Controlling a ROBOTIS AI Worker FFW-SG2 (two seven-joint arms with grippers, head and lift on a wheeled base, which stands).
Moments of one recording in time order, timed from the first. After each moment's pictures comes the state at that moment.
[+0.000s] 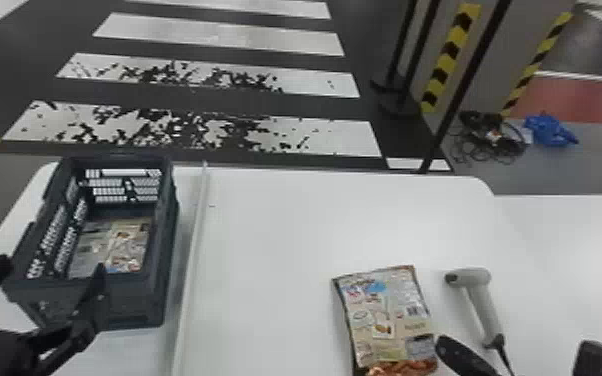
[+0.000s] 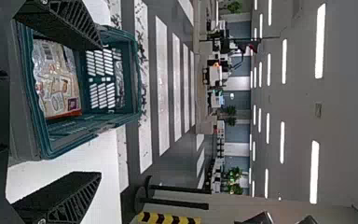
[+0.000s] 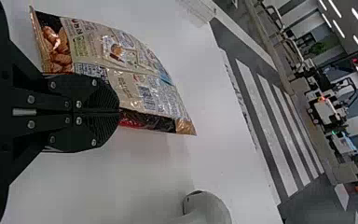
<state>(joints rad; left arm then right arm) 0.80 0.26 0.08 -2.44 0.22 0.20 0.02 0.62 -0.09 -0.45 -2.00 -0.40 0.57 0.60</state>
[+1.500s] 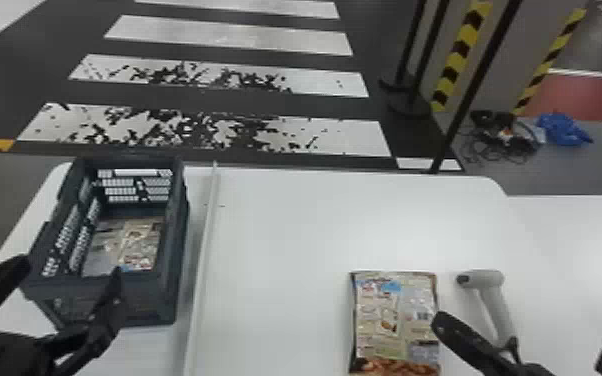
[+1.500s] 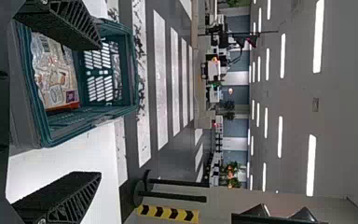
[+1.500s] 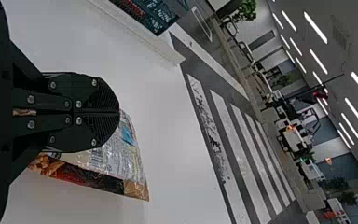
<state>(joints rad) 0.85 0.27 0.07 -2.48 0.22 0.19 0.02 0.65 -0.03 -0.43 -2.14 -0.44 0.56 0.66</state>
